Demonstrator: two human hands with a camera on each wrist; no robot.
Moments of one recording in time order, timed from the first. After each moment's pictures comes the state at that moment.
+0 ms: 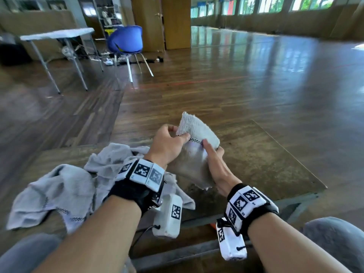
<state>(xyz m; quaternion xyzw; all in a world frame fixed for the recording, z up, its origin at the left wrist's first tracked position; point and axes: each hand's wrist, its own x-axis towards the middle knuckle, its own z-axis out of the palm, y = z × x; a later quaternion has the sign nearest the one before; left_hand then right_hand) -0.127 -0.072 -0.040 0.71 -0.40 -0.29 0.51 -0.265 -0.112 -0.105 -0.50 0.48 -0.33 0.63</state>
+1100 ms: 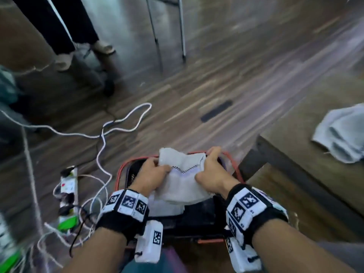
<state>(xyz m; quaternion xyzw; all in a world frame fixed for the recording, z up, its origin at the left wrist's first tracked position) 0.195 0.498 -0.279 0.81 0.20 -0.20 0.51 0.175 0.320 -0.262 -0.87 0.13 0.23 0.42</state>
